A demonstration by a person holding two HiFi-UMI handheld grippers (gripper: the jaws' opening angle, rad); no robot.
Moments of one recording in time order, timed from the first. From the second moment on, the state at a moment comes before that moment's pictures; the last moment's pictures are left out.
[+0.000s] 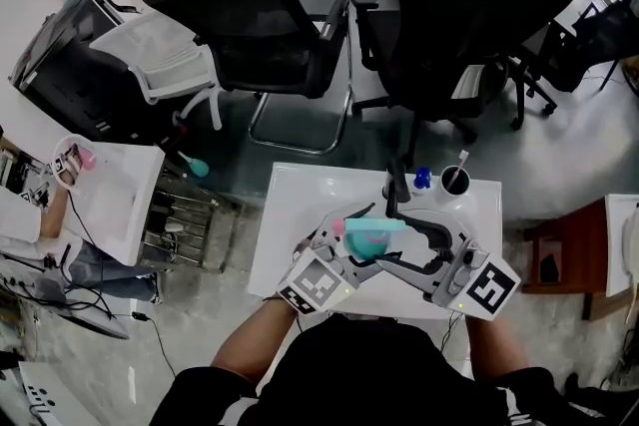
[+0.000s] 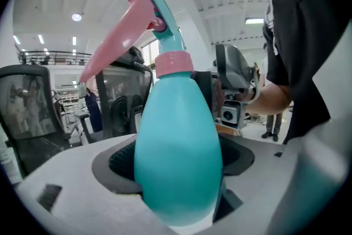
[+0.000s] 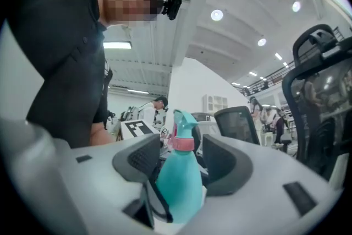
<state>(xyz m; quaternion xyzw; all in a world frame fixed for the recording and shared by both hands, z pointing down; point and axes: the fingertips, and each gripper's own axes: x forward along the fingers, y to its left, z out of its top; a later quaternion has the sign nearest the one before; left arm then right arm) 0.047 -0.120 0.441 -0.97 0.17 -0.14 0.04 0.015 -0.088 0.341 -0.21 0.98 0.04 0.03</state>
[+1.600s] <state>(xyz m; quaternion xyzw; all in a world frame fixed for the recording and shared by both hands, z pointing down) 0.042 -0.137 0.455 -0.95 0.23 -0.20 0.06 0.016 -0.111 0.350 -0.29 0.96 0.01 0.01</state>
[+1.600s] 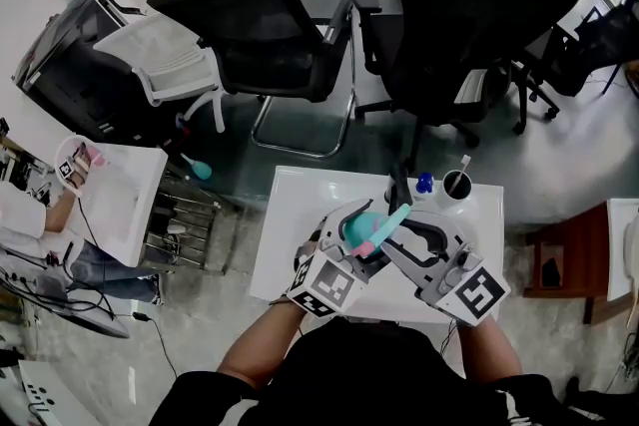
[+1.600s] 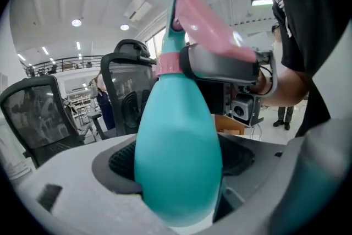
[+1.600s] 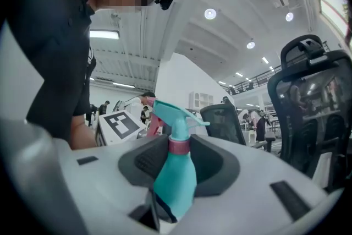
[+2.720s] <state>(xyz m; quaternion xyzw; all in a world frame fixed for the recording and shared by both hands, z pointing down) 0.064 -0.050 0.432 -0.98 -0.05 -0.15 0.07 0.017 -0.046 0.336 0.00 1.00 0.05 -0.01</state>
